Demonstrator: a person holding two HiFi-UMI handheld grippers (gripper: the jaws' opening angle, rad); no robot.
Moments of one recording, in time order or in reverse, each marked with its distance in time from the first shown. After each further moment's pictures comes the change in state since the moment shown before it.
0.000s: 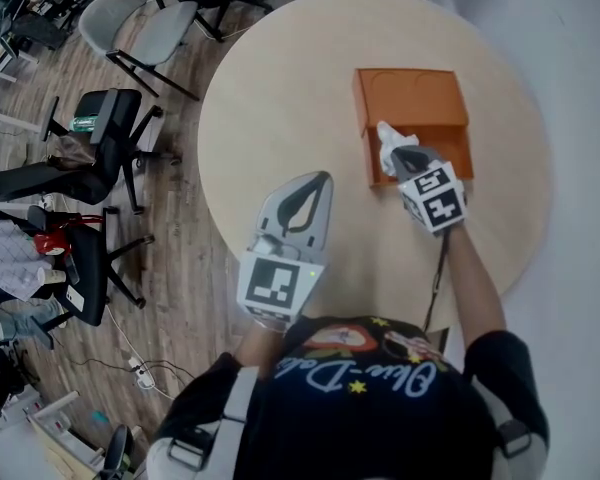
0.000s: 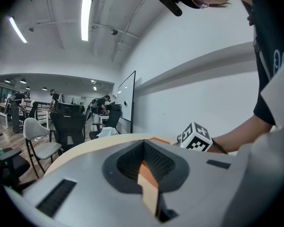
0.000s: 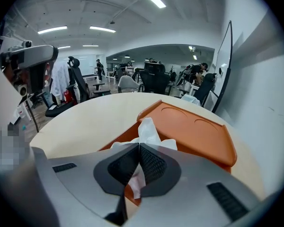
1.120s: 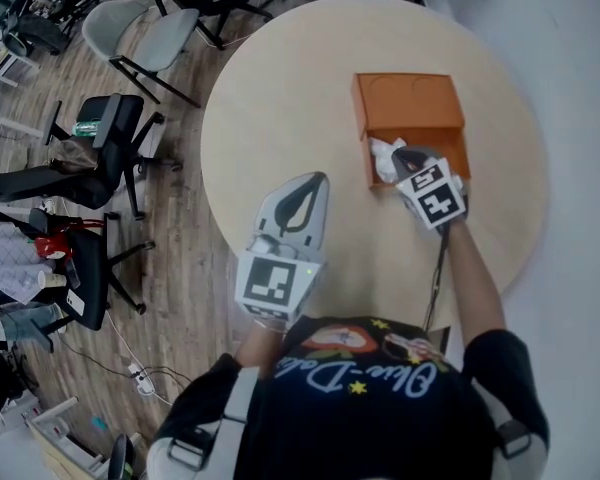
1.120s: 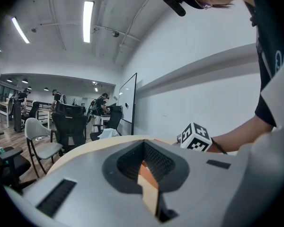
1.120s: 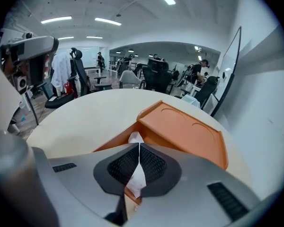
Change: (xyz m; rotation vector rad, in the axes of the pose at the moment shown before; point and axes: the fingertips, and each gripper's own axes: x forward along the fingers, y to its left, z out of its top) left arm -0.013 0.004 0.001 -0.008 -0.017 0.008; right arm -0.004 0.003 -0.002 -0.079 0.063 -0.021
